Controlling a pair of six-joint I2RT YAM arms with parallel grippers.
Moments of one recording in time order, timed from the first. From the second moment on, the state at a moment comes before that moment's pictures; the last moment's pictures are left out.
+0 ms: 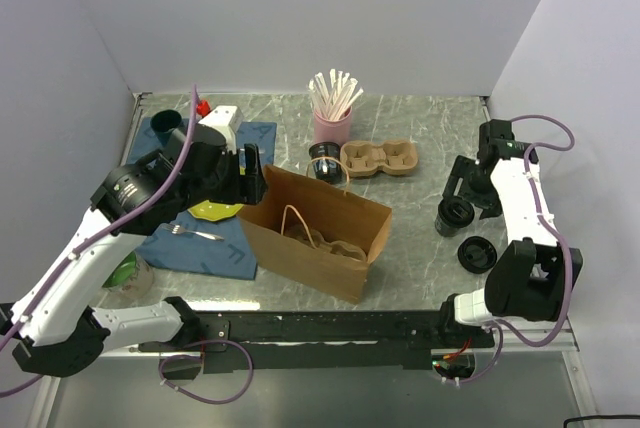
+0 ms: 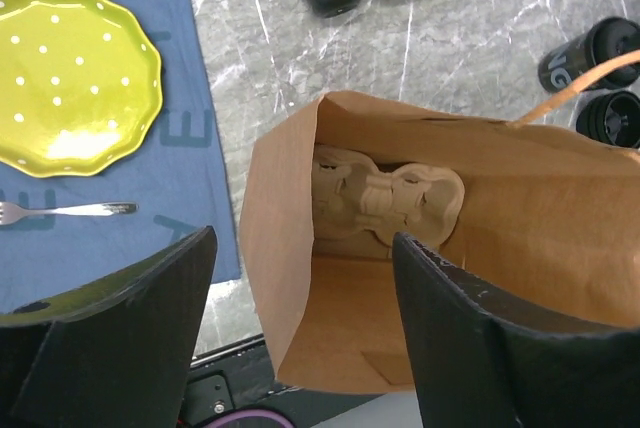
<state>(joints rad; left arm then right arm) -0.77 1.13 1.60 -1.14 -0.22 -0.53 -0.17 1.39 1.22 -1.10 0.08 0.27</state>
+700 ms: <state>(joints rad) -0.77 1.12 1.57 -1.14 -0.20 -0.51 -0.17 1.47 1.22 -1.06 0.04 0.21</state>
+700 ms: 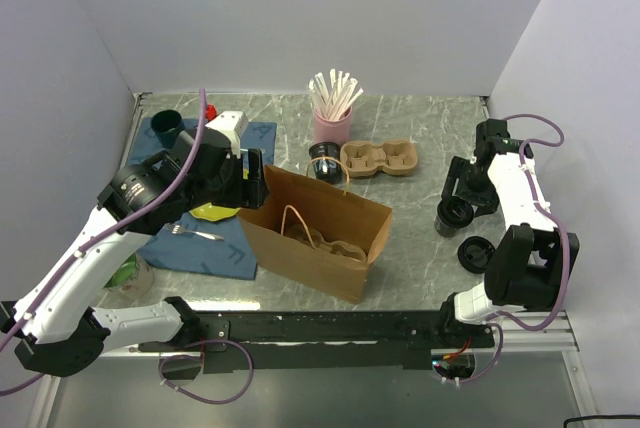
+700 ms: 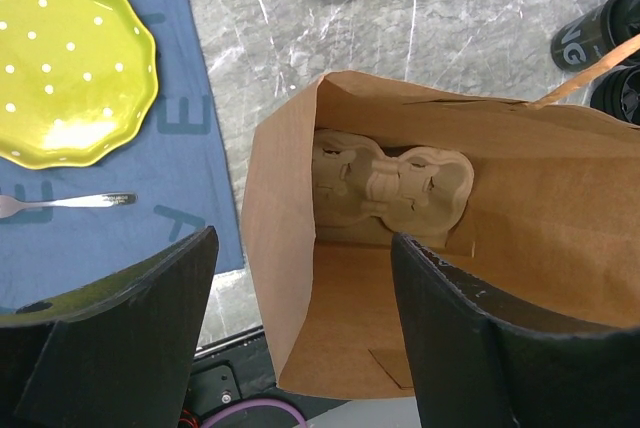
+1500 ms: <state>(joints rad) -0.77 1.12 1.55 -1.14 -0.20 -0.51 -0.15 1.47 1.26 -1.08 0.06 0.21</state>
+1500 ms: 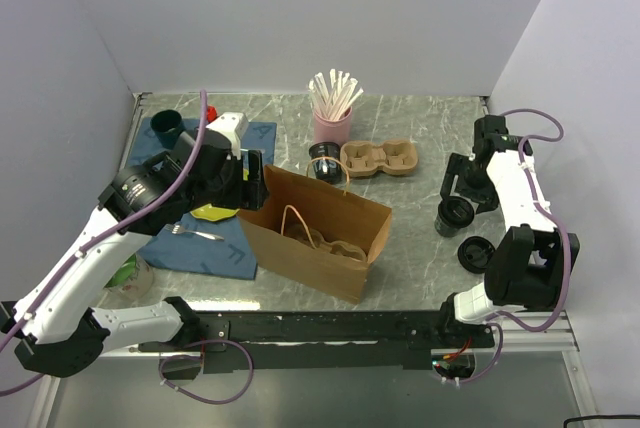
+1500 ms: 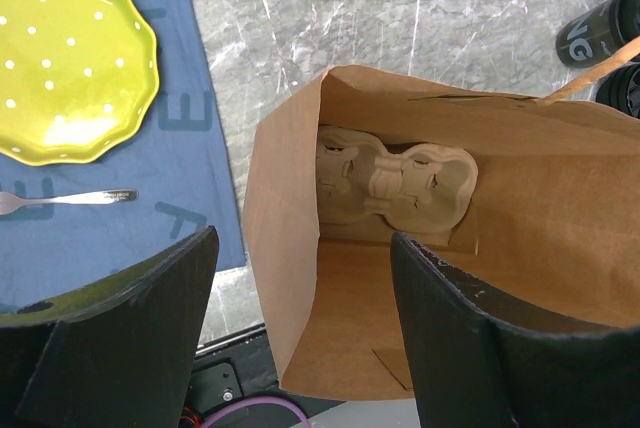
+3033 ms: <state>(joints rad) -0.77 1.20 1.64 -1.20 -0.26 -0.46 -0.11 1.49 1.24 -1.06 0.10 0.21</state>
